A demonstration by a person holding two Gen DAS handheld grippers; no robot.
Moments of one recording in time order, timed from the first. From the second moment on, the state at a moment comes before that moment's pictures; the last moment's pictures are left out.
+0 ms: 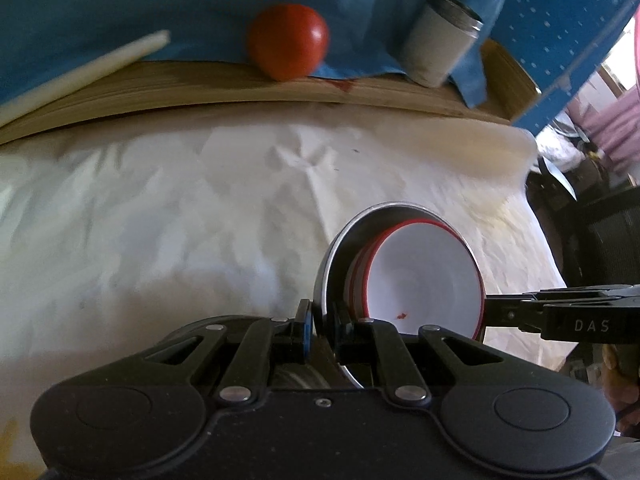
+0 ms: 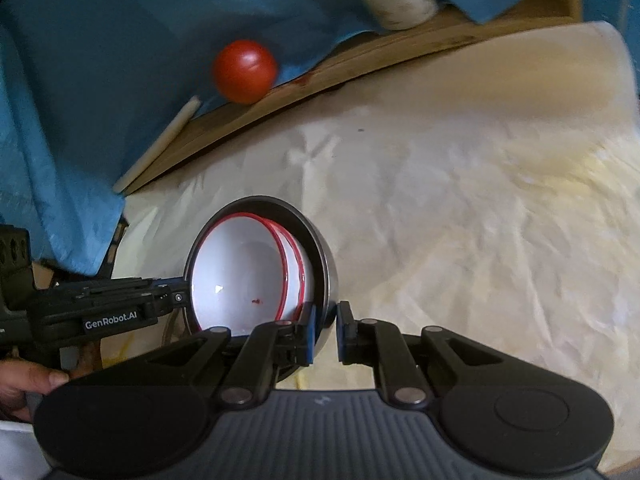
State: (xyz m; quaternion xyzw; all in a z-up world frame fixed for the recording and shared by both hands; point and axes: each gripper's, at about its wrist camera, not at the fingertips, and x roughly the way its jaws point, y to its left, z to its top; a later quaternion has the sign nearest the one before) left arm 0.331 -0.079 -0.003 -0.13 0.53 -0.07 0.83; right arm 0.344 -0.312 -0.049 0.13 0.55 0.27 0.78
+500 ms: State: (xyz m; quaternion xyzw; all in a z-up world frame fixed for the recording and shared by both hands) left arm 0.300 -0.039 0.003 -0.17 0.52 -0.01 0.84; right arm 0.349 -0.265 -0.044 0.08 0.56 0.32 0.76
